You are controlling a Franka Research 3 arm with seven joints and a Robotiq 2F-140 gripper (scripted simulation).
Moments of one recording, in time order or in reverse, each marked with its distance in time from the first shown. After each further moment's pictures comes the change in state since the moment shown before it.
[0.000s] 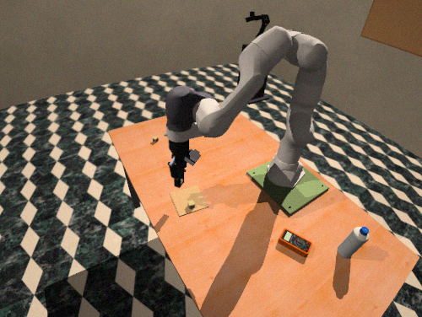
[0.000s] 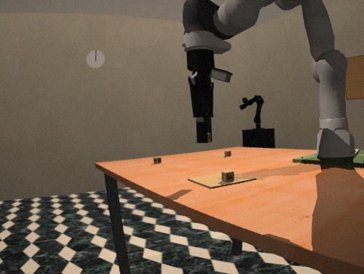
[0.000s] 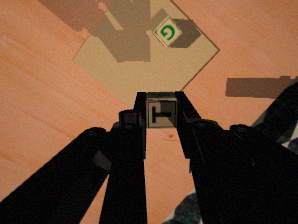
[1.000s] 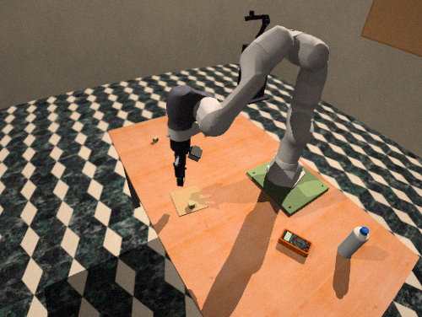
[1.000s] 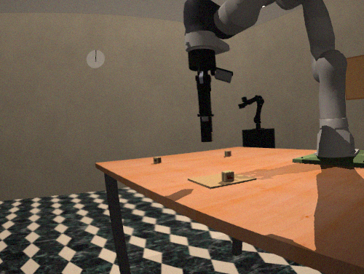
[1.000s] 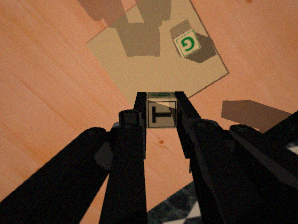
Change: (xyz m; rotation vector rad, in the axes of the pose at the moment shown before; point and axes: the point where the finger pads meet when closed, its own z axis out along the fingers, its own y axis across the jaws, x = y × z) arm 0.004 -0.008 -0.002 0.012 0.011 -0.263
